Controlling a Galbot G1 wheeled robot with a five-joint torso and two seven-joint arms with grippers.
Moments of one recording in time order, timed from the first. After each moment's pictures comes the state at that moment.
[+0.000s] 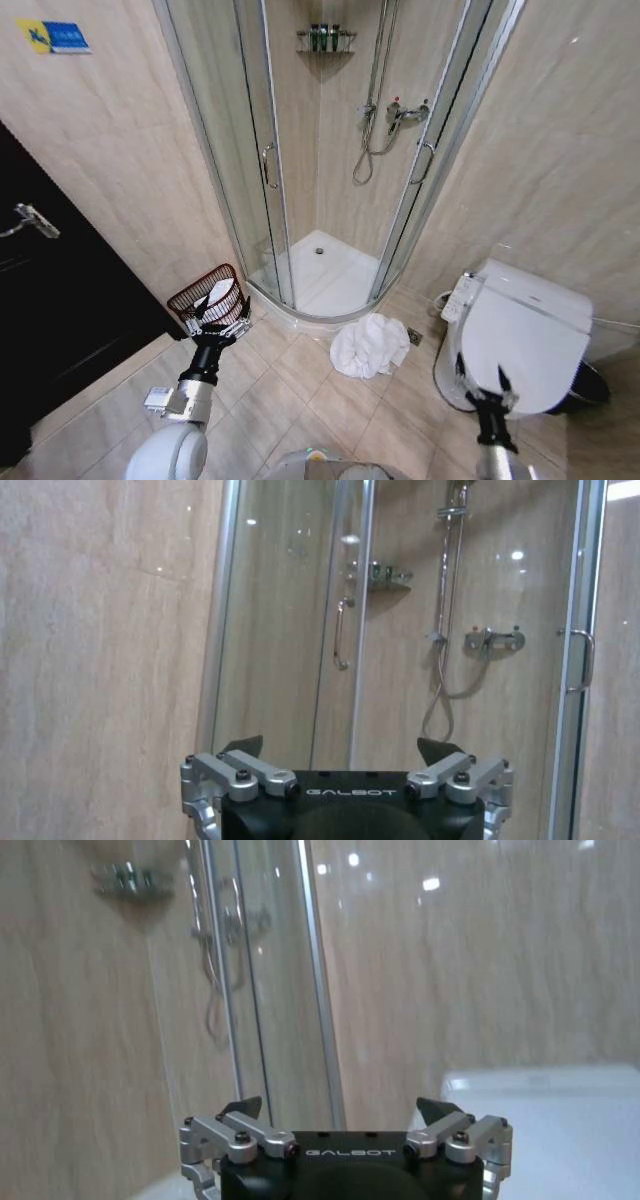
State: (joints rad) left arm 1.78 -1.58 -0.70 -2.35 -0.21 -0.08 0.18; right arm -1.78 1.42 0.79 1.65 0.52 0.63 -0.16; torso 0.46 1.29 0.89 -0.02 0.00
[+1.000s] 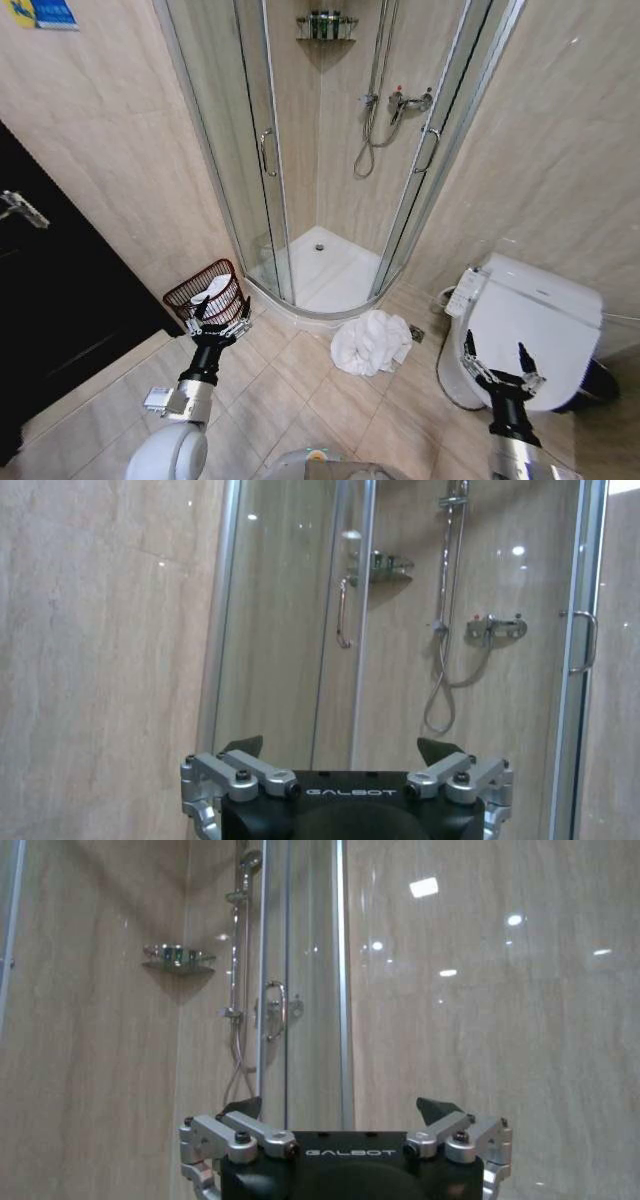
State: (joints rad) left arm 1.78 -1.58 -0.70 -2.35 -0.21 -0.08 0.18; right arm -1.94 1.48 0.80 2.21 0.29 0.50 0.05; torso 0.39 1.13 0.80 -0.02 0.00
